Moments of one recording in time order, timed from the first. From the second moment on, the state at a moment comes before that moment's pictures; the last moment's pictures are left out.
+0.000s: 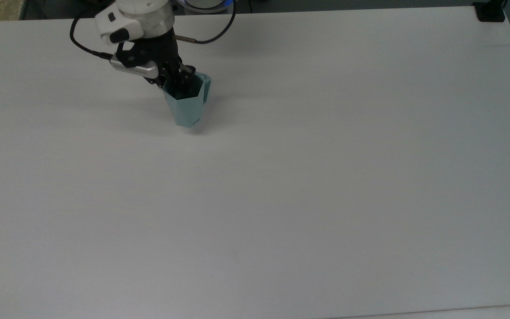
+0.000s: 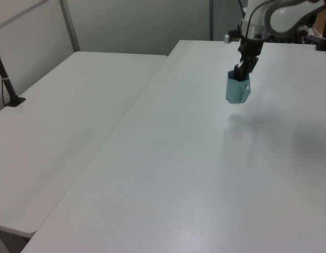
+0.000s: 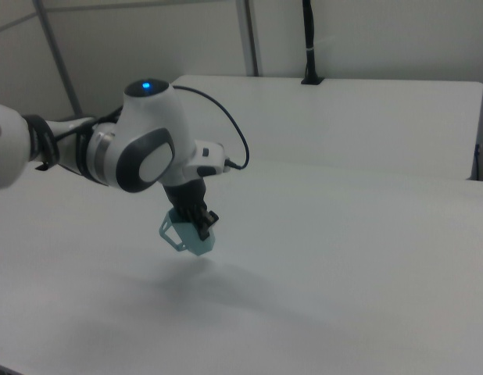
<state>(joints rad) 0.03 -0.05 0.04 -2.21 0.07 2.34 0.24</state>
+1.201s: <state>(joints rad) 0.03 0.02 0.04 -2.25 0.10 2.34 0.24</state>
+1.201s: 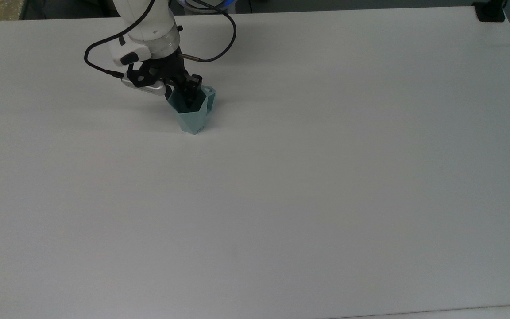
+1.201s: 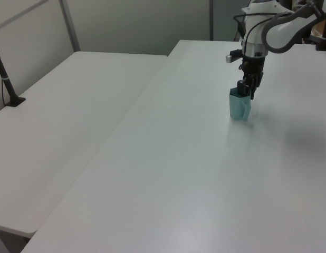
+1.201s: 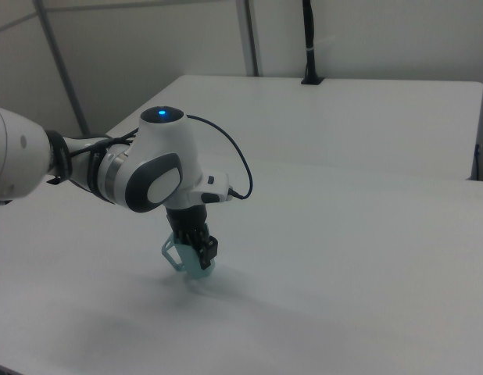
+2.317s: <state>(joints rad) 0.01 -0.09 -0.07 -1.80 0.09 1.89 0.12</state>
